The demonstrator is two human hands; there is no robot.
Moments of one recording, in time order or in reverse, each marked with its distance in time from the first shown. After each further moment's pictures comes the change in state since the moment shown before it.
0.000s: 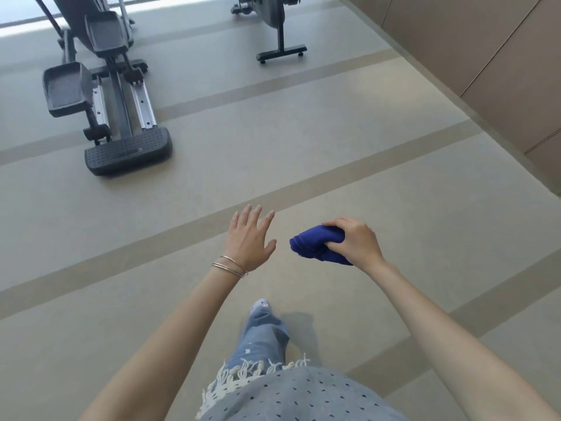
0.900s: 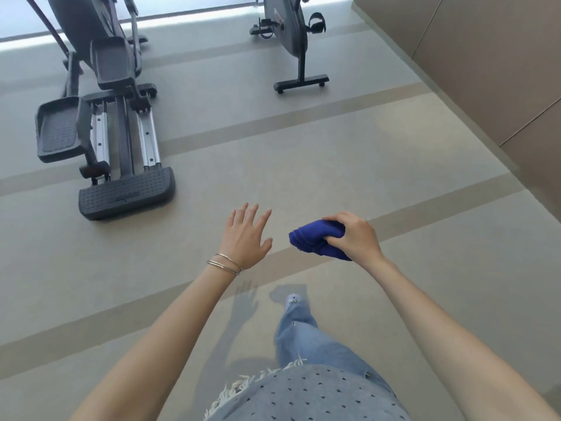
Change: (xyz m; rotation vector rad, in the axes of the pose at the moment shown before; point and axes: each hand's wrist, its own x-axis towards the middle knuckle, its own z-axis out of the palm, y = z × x) left_hand 0.360 -0.146 -0.074 -0.016 0.001 -0.067; right_hand 0.415 -0.025 -0.035 0.038 -0.010 -0.050
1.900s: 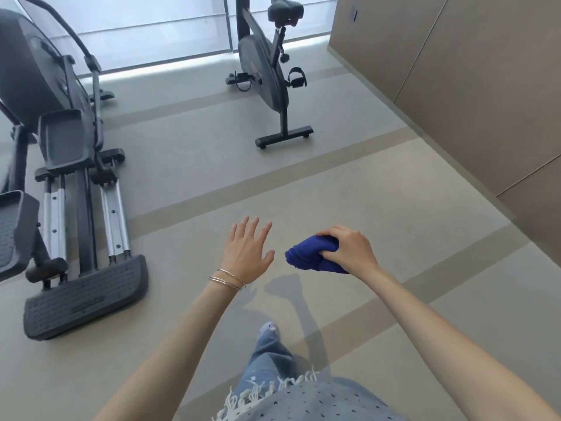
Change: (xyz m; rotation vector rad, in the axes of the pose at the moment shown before) left_hand 0.417 -0.100 -0.084 -0.040 0.036 0.063; right_hand 0.414 -0.004 -0.063 -0.038 -0.014 0.040
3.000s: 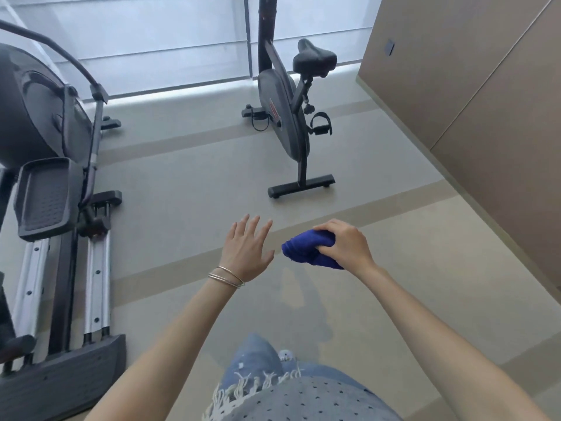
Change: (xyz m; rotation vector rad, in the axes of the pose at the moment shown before) left_hand 0.429 -0.130 -0.071 0.025 0.028 -0.069; right_hand 0.475 -0.005 -0.064 0.000 -0.003 -0.110
